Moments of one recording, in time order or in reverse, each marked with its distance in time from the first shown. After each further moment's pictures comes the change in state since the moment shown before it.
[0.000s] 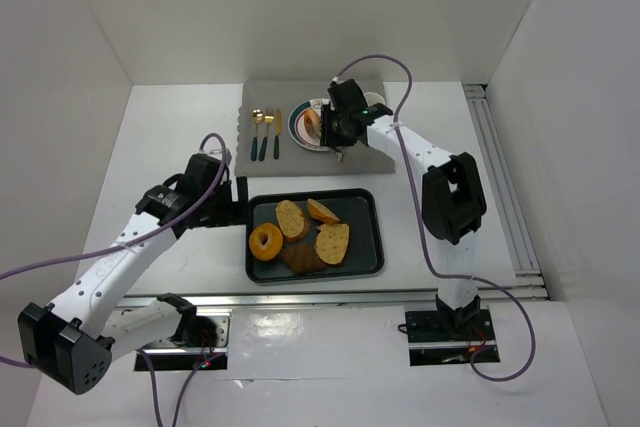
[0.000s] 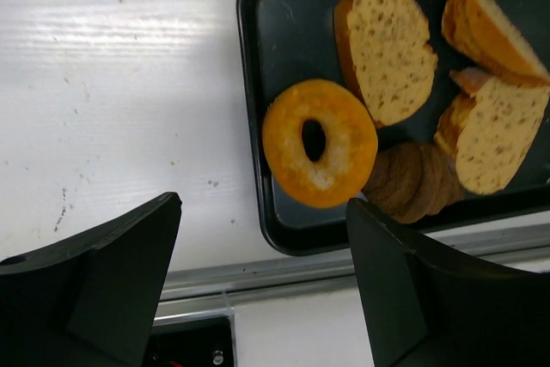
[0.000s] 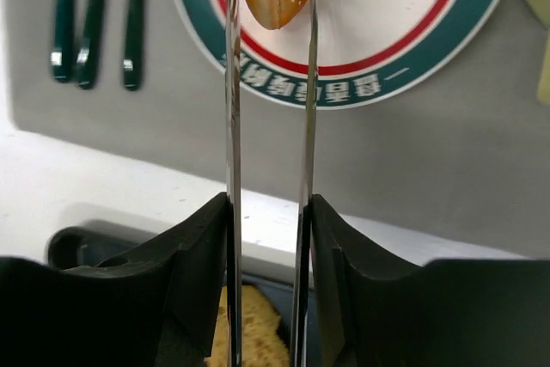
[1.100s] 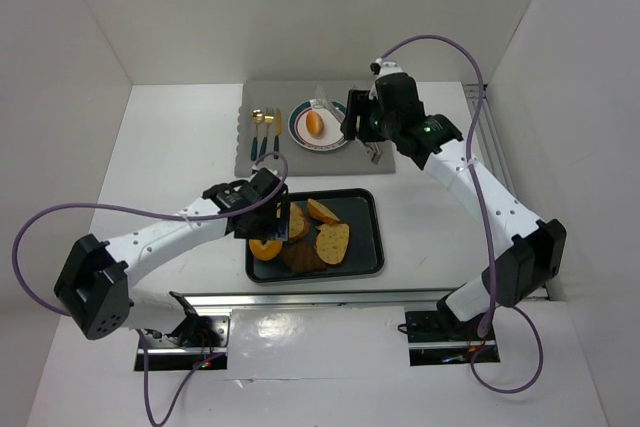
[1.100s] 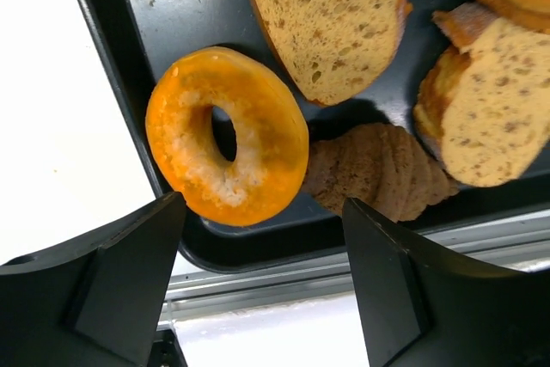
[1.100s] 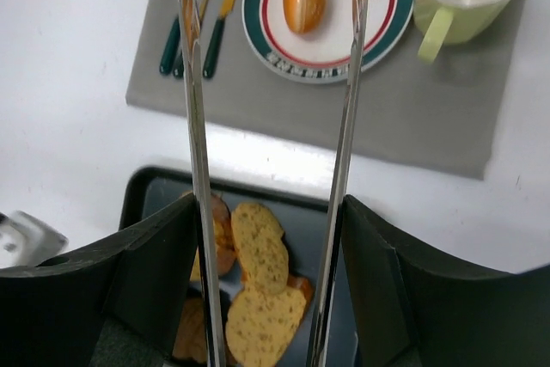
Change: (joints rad) left arm -0.308 0.304 -0.003 0.098 -0.070 -0.175; right arm -0.006 -0.529 -0.217 -0.033 0.057 -0.041
